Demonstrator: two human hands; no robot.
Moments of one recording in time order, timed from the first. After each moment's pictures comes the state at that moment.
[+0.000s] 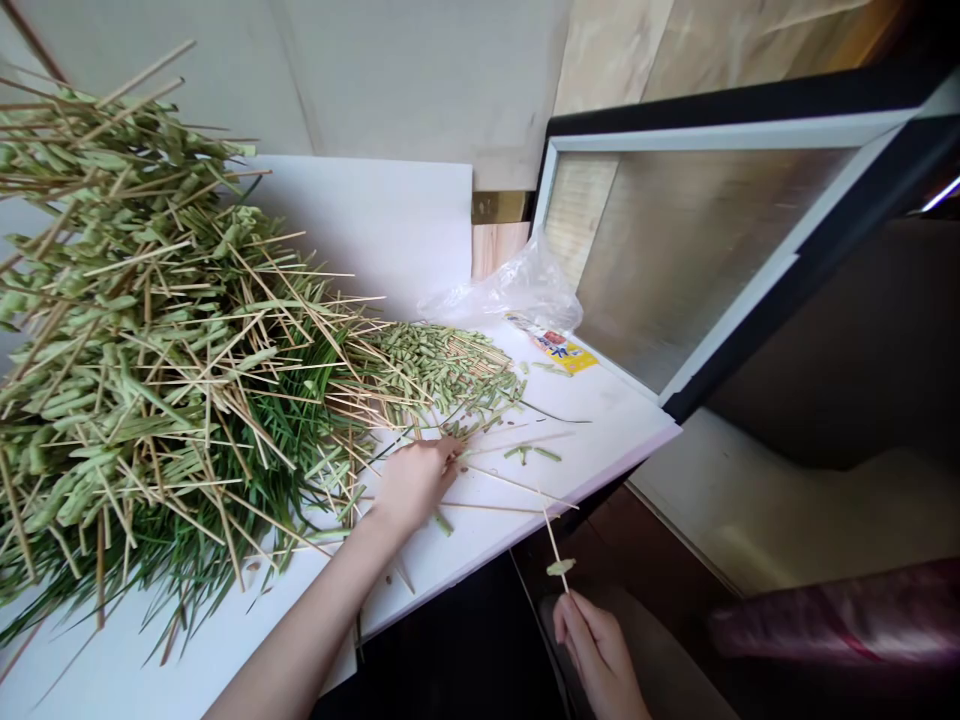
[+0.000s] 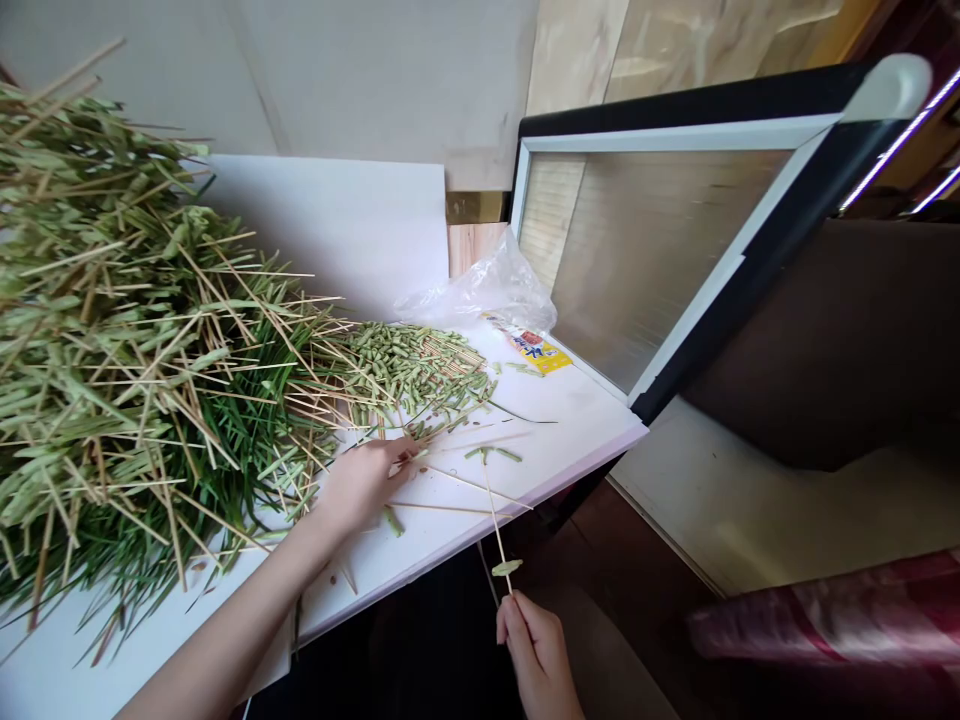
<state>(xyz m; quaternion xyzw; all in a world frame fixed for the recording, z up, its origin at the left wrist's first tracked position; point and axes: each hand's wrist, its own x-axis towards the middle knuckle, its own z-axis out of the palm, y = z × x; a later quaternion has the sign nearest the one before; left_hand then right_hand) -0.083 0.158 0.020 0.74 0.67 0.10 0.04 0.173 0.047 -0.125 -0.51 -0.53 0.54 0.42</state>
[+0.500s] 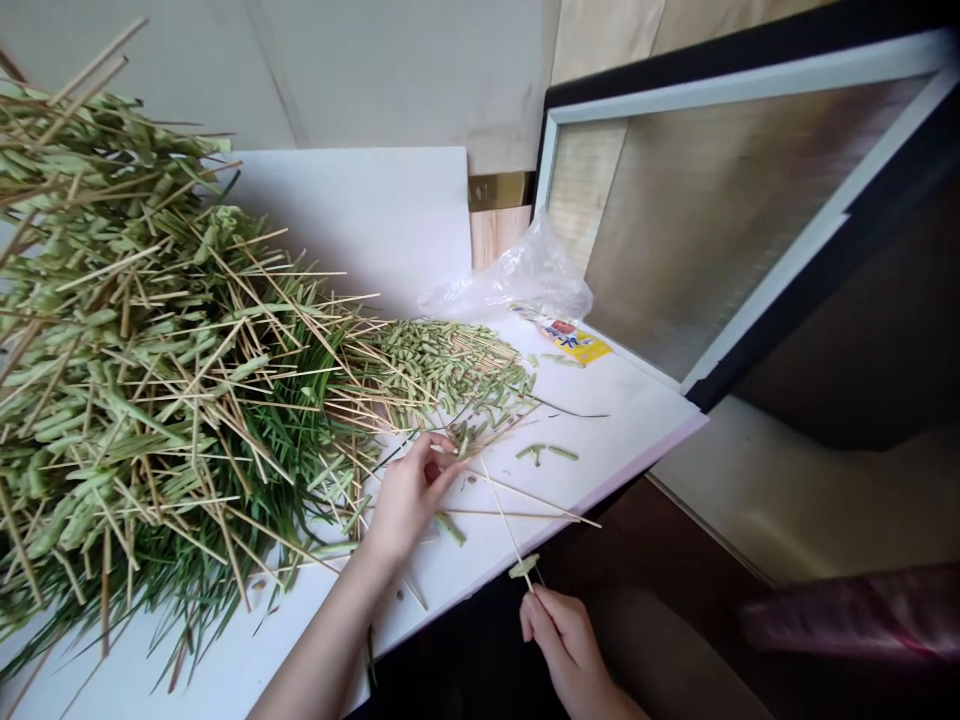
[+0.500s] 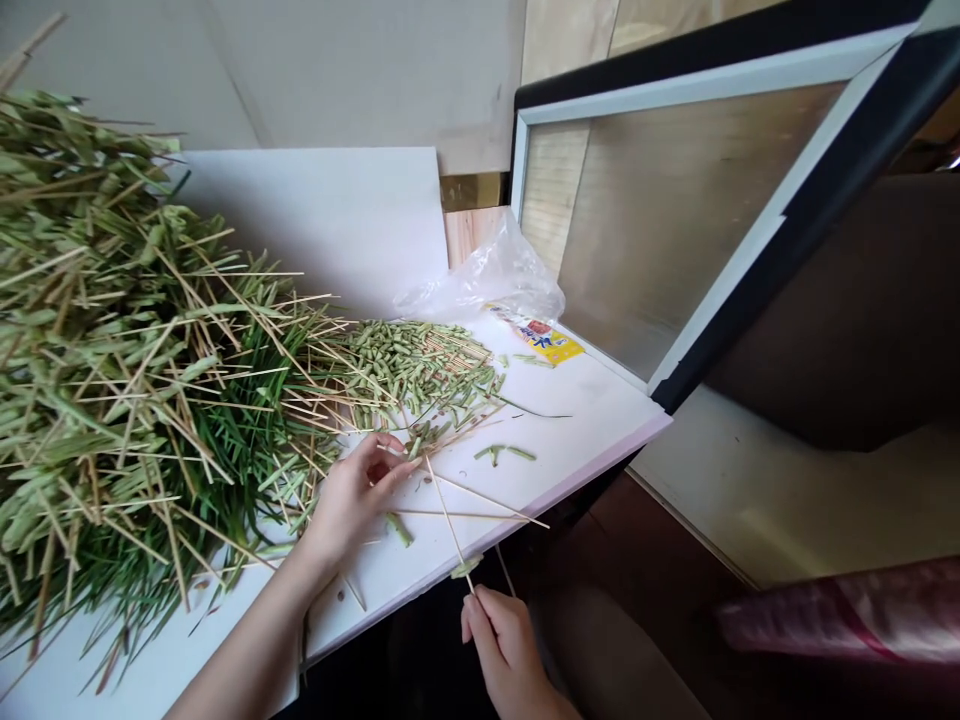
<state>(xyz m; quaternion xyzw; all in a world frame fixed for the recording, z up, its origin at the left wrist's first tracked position) -0.099 0.153 0.001 0.65 0.59 0.40 0.25 0.120 0.065 -0.128 -0.43 -0.64 0.49 0.40</state>
